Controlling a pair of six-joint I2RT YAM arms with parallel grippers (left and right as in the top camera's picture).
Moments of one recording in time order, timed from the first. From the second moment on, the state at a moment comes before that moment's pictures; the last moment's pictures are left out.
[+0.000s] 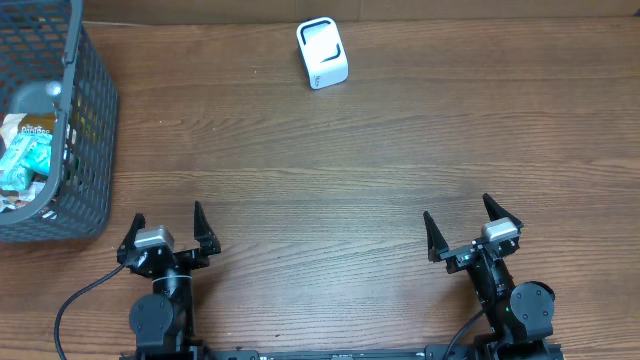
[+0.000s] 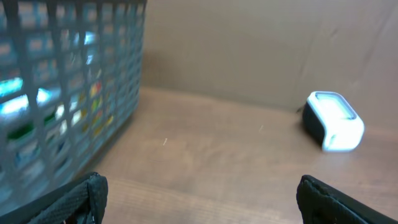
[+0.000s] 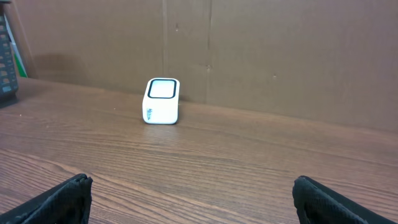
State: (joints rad) left arm 0.05 0.01 0.01 -0.01 -0.11 -0.13; right arm 0.15 0.01 0.02 -0.02 -0.13 -0.04
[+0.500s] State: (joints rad) left arm 0.05 0.01 0.10 0.75 0.15 -0.15; right arm 0.15 0.01 0.02 -0.02 -0.13 -0.04
